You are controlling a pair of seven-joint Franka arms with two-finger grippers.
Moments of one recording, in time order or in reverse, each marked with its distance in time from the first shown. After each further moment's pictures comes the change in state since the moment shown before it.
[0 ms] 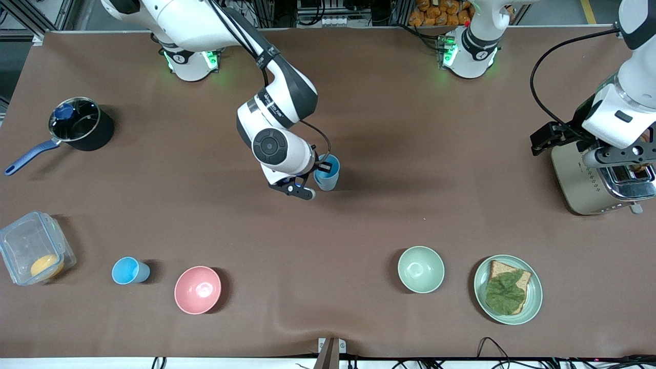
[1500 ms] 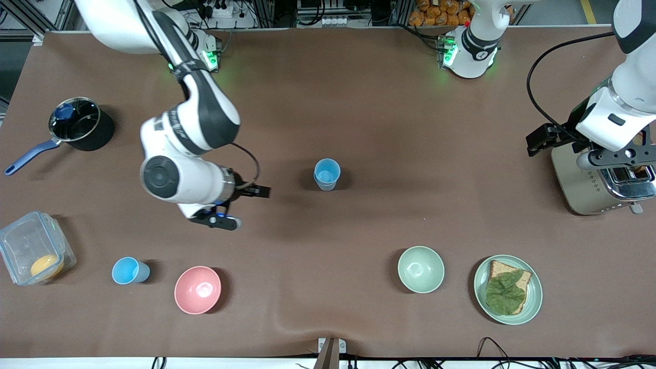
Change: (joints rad) left arm -0.001 0.006 -0.006 -0.003 -0.002 0.000 0.000; right arm -0.293 -0.121 -0.021 0.036 -0.124 -0.227 -0.403
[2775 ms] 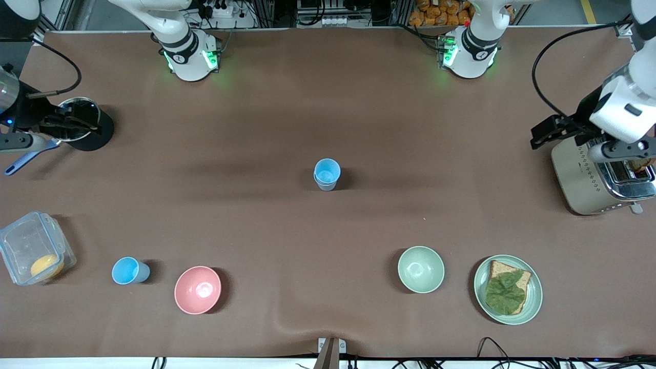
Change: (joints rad) left arm 0.007 -0.008 0.011 0.067 -0.053 -0.084 0.000; right arm -0.433 -0.512 0.041 -0.180 -0.191 -0.260 -0.542
